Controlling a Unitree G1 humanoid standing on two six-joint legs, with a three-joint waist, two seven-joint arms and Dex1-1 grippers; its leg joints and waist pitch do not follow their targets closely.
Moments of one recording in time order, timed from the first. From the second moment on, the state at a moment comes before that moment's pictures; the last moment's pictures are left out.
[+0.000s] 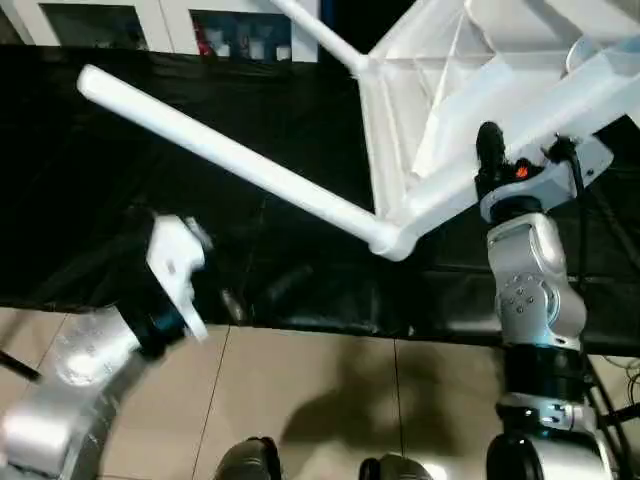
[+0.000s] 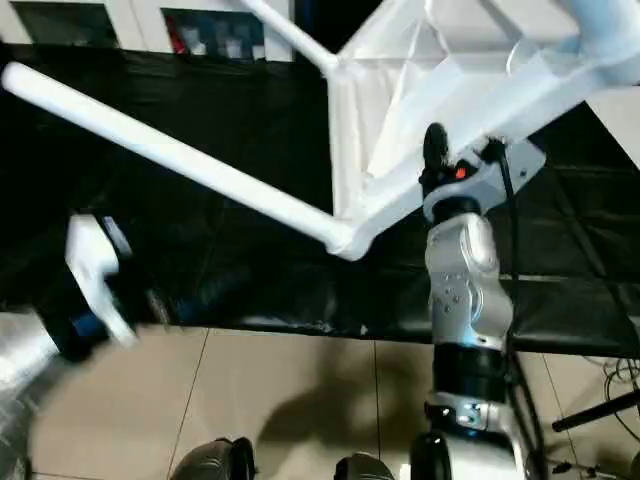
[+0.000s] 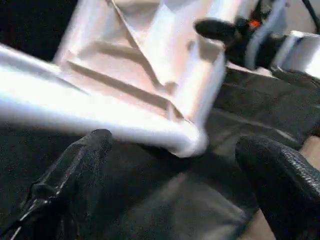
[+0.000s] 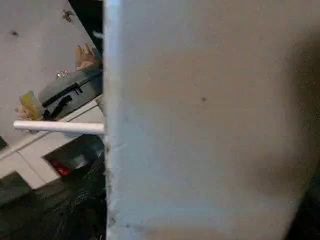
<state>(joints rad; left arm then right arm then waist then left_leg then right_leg) -0.08 0.45 0.06 -0.55 -0.44 0.48 -0.62 -0.57 -0.08 -0.30 0.17 0.45 0.17 -0.06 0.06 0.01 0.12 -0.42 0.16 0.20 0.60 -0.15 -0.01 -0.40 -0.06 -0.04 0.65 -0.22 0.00</state>
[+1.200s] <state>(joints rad) -0.68 0.59 -0.02 -0.51 -0.16 0.41 -0.49 -0.90 -0.61 0.02 0.29 0.09 0.41 0.20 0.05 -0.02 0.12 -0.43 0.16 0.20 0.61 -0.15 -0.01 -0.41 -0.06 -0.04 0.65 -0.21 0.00</state>
